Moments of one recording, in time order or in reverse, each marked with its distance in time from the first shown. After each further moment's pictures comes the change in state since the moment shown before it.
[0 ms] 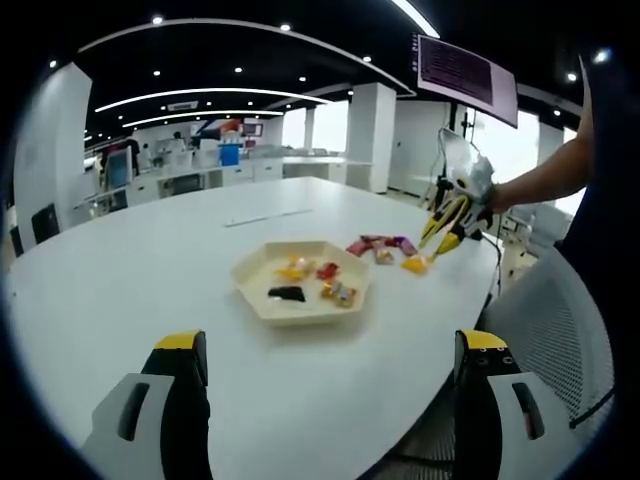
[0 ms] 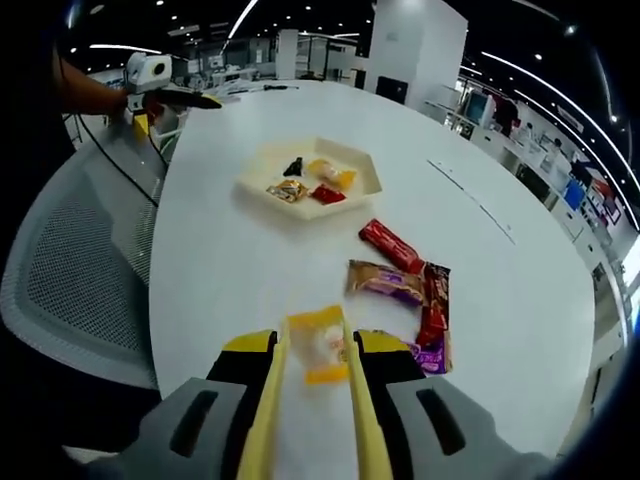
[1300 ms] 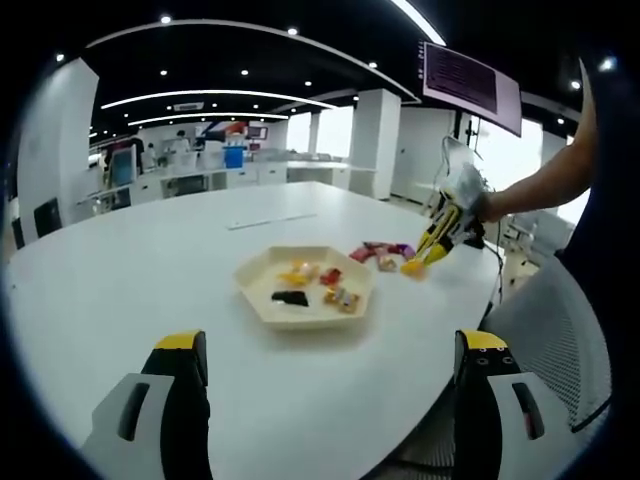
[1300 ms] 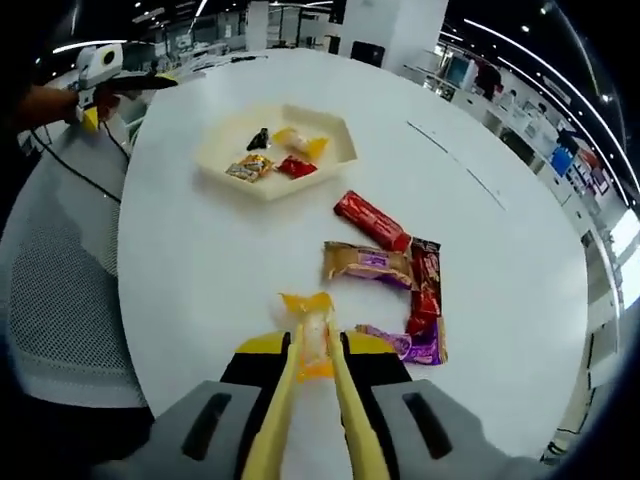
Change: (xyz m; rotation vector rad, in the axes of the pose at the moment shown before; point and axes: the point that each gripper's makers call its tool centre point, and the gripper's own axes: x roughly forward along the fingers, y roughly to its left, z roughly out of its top) left arm -0.001 0.003 0.004 -0.025 -0.025 0.010; right arm 0.016 -0.014 -0.006 0.227 0.155 -0.051
